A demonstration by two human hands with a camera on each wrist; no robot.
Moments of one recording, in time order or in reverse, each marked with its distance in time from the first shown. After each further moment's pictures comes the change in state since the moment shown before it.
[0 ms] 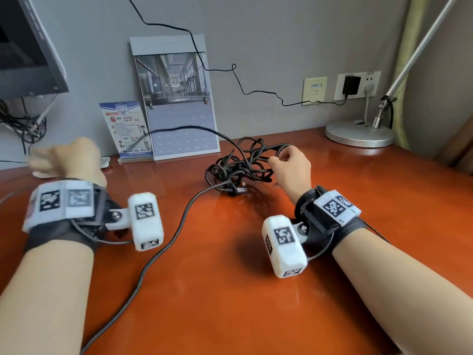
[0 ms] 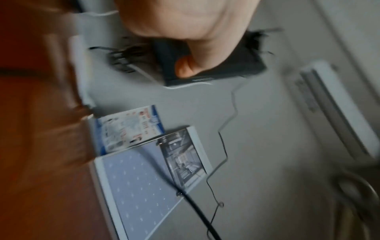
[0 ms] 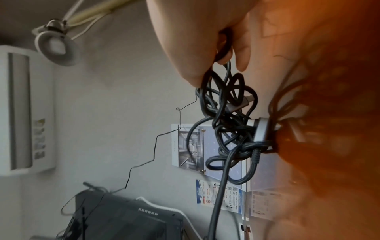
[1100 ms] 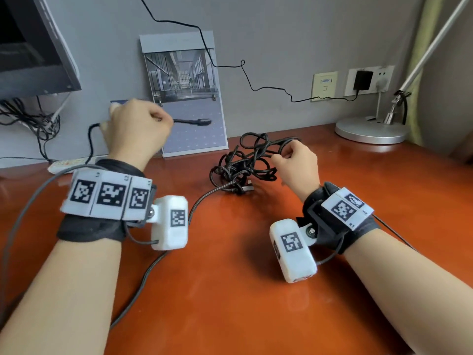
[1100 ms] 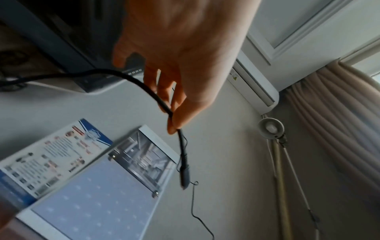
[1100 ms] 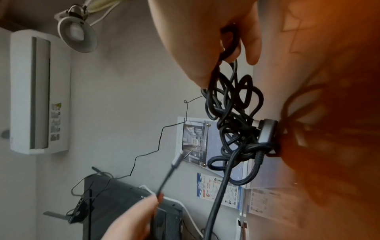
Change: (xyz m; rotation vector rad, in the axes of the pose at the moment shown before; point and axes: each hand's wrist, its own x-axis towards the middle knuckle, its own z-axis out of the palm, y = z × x) left_hand -0.060 0.049 0.022 0.493 -0.086 0.679; right_hand -0.006 -0.006 -0.002 -0.127 -0.040 -0.127
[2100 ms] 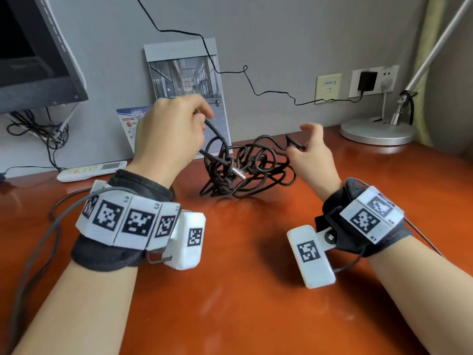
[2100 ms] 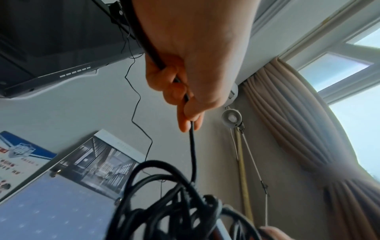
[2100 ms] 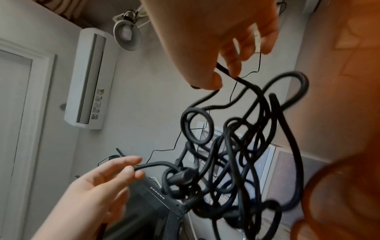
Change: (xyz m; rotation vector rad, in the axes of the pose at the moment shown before) left_hand -0.027 0.044 -0.012 -0.066 -0.005 0.317; right_hand 0.008 -0.002 -0.020 0.115 -0.009 -0.089
